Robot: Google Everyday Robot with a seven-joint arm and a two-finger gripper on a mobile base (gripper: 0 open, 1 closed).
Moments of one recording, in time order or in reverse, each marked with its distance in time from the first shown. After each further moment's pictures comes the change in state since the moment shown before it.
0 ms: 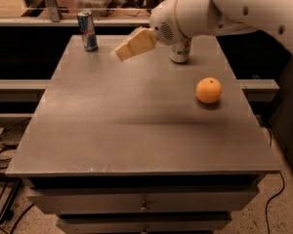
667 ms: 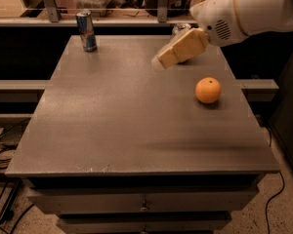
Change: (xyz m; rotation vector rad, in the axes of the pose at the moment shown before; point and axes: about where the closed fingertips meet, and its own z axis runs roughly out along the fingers) arm 0.028 0.010 -0.105 0.019 0.091 -0.033
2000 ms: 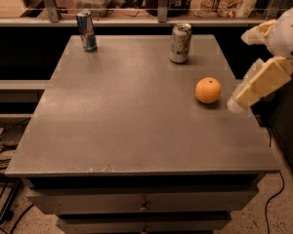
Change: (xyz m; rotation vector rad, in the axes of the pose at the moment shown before) arm 0.096 0.024 -0.107 -0.109 0.318 -0.091
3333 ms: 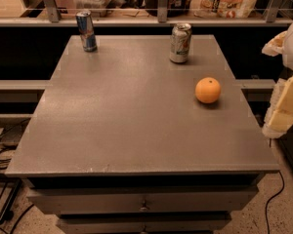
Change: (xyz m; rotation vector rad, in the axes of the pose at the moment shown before) arm 0.053 0.022 -0.028 0.005 0.420 -0.090
